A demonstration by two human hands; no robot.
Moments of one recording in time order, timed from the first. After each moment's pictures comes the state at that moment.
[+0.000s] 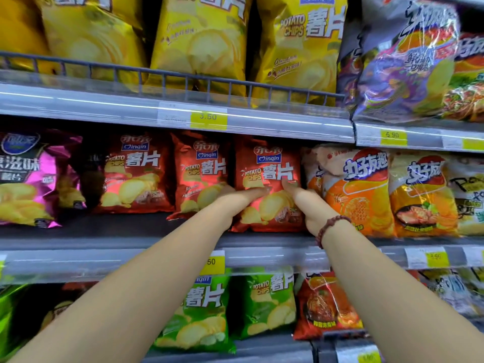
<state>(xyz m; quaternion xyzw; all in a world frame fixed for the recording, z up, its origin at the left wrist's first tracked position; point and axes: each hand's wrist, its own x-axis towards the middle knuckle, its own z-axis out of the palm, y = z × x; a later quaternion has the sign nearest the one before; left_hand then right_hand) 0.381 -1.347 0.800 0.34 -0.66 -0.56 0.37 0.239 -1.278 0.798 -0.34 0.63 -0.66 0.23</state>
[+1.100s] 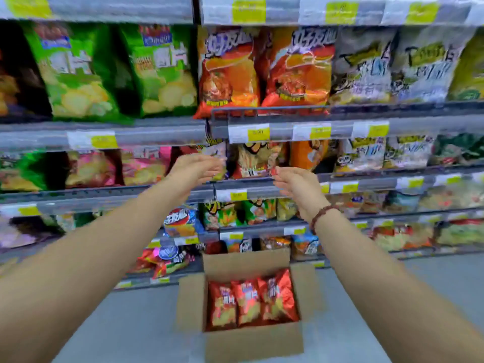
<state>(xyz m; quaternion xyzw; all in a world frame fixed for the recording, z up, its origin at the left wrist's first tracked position) 0.327 -1.117 0.523 0.43 -0.62 -0.60 0.26 0.135 -0.997 0.498 -0.24 0.69 -0.57 0.38</state>
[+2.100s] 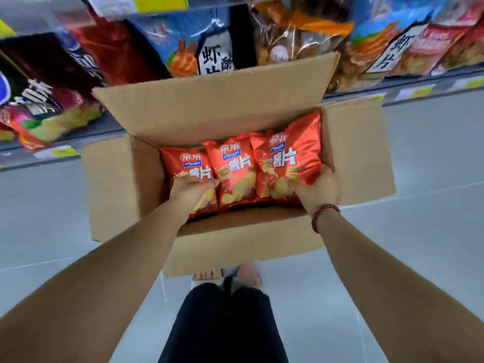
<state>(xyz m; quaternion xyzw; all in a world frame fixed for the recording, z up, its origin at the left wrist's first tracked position) 0.301 -1.031 -0.162 0.69 -0.44 -0.58 -0.03 0.103 -0.891 -0.129 -0.07 0.90 -0.26 0.34</state>
